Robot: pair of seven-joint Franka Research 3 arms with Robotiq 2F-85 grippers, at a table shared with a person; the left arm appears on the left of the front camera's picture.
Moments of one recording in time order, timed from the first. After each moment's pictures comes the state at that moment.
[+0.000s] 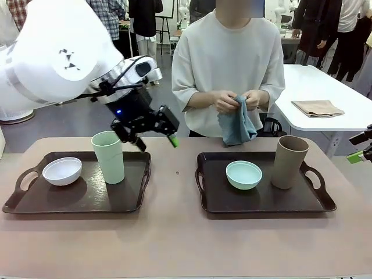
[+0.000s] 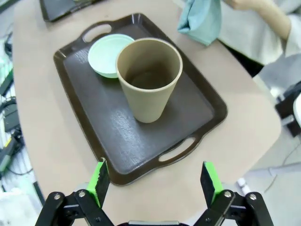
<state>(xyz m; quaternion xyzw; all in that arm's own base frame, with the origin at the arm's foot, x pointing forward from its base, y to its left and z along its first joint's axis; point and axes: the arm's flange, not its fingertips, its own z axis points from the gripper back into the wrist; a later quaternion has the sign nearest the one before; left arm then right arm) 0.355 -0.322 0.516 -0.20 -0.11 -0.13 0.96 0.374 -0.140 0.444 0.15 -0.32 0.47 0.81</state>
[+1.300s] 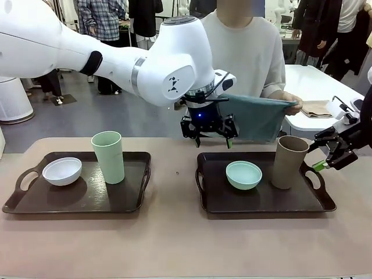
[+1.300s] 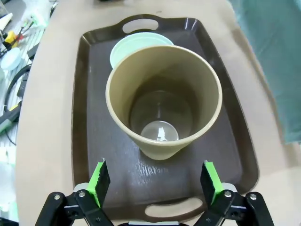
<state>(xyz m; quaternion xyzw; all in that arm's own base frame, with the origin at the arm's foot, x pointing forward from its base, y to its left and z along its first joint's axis) 0.432 -0.477 0.469 -0.12 -0.12 -0.16 0.97 0.463 -0.098 0.371 0.24 -0.28 0.61 0.70</state>
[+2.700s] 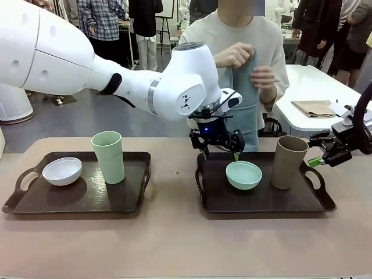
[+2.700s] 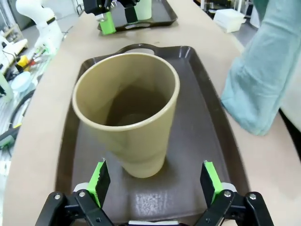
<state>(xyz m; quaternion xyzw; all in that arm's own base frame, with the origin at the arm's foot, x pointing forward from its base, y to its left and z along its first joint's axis) 0.455 -0.504 0.414 -0.14 -0.09 -0.22 0.96 0.505 -0.119 0.332 0.33 -0.34 0.59 0.66</state>
